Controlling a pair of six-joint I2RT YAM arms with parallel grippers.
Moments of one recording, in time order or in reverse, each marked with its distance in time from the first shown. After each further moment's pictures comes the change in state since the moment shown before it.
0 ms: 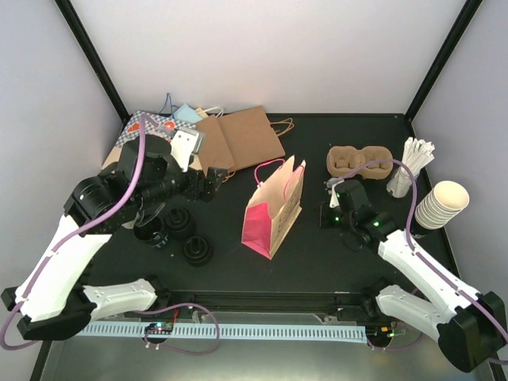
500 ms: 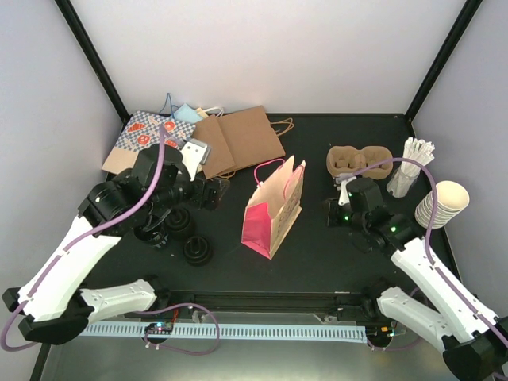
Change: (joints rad) left arm 0.014 -0.058 -0.196 0.050 0.028 0.022; right arm 0.000 -0.123 0.125 -0.172 0.024 -0.026
